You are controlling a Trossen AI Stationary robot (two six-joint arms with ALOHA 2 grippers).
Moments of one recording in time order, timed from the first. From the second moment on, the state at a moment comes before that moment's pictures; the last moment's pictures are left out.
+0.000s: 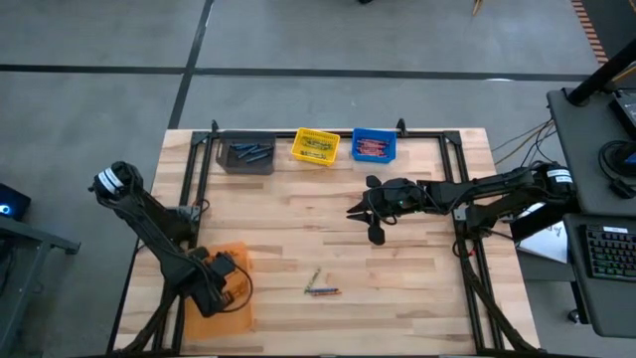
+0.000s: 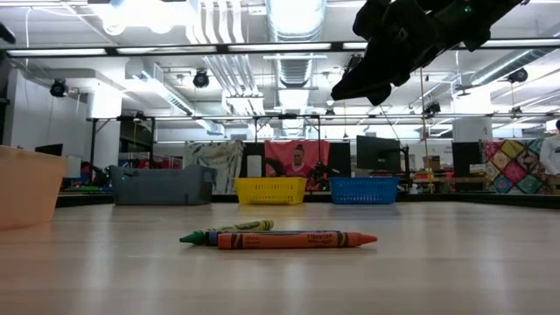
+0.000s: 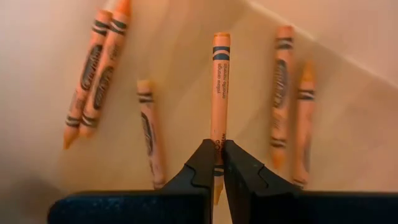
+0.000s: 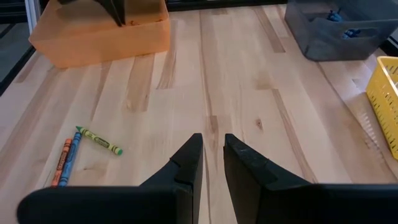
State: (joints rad) left arm -0.92 1.42 0.78 -0.88 -0.09 -1.56; right arm -0.02 1.29 0.71 0.09 -0.05 0.05
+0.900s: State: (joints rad) left arm -0.89 1.42 0.92 -0.99 -0.21 -1.49; right arm -0.02 1.29 0.71 0.09 -0.05 0.10
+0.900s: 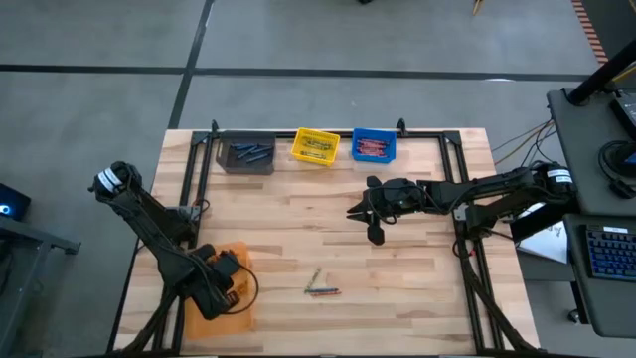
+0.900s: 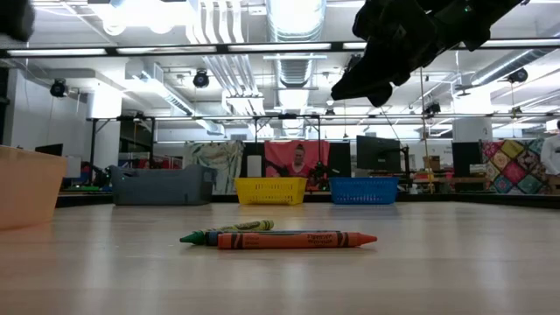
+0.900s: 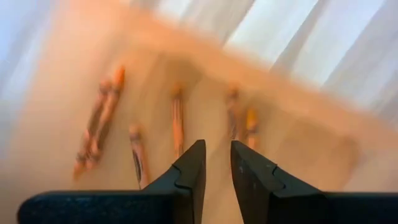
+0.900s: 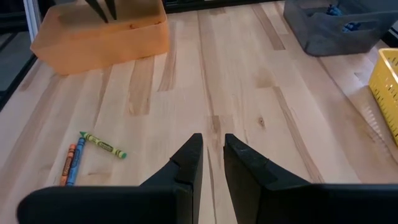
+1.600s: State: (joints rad) left arm -0.55 1.41 1.15 -0.96 -0.72 -0.66; right arm 0.07 1.29 0.73 0.20 -0.05 0.13
